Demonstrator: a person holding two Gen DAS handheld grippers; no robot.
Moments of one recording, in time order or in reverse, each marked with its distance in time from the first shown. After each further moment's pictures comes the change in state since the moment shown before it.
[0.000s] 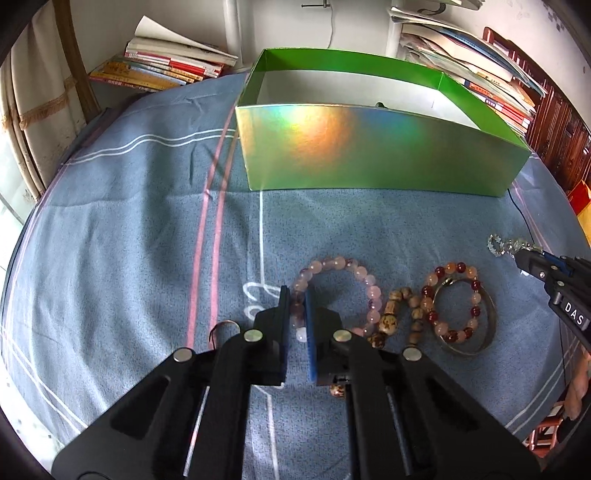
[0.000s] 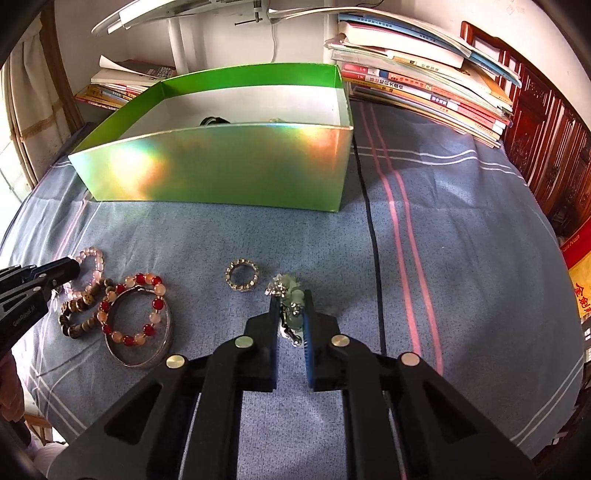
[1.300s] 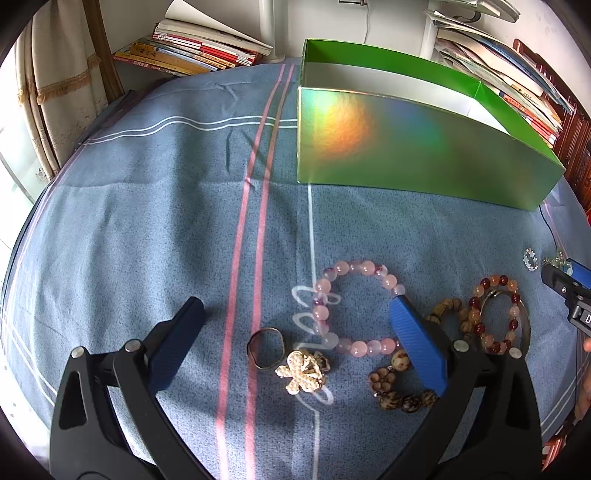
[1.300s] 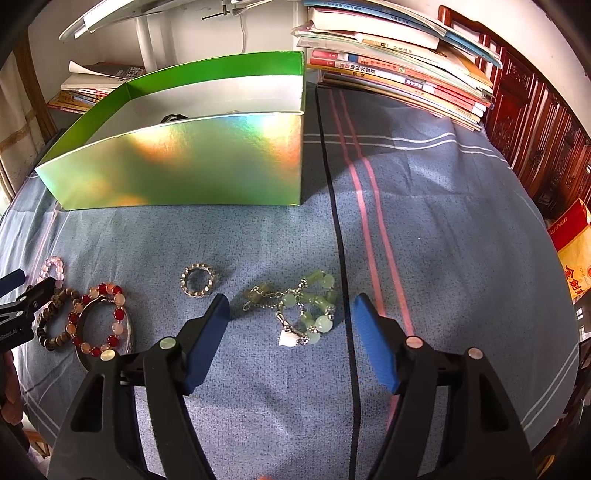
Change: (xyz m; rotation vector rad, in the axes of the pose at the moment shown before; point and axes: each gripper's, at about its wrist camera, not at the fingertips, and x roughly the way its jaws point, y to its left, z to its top) left arm 0.017 0.027 0.001 -0.063 0.000 0.059; right arm 0.016 -0.024 0.005 0.052 0.038 -0.067
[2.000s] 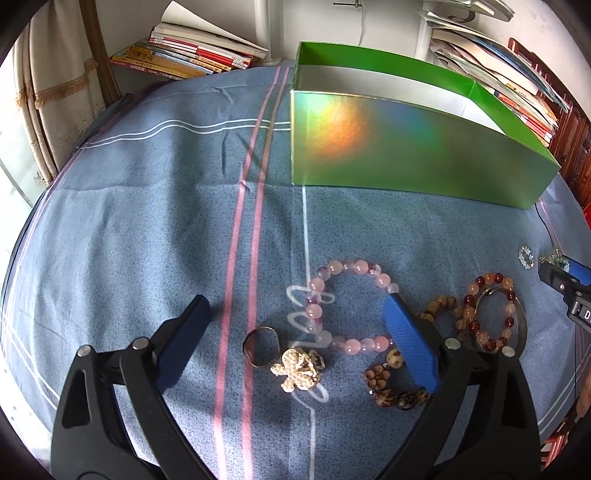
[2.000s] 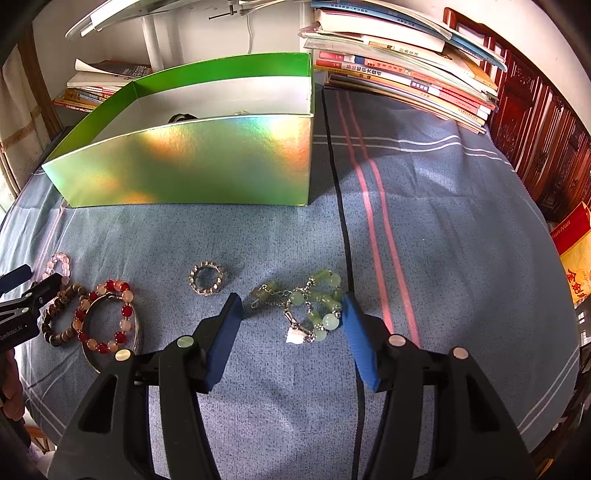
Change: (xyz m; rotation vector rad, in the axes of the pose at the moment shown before) left arm -0.002 -0.002 0.000 -0.002 -0.007 -0.002; right arm -0.004 0.004 -0.001 -0.014 -0.001 0.018
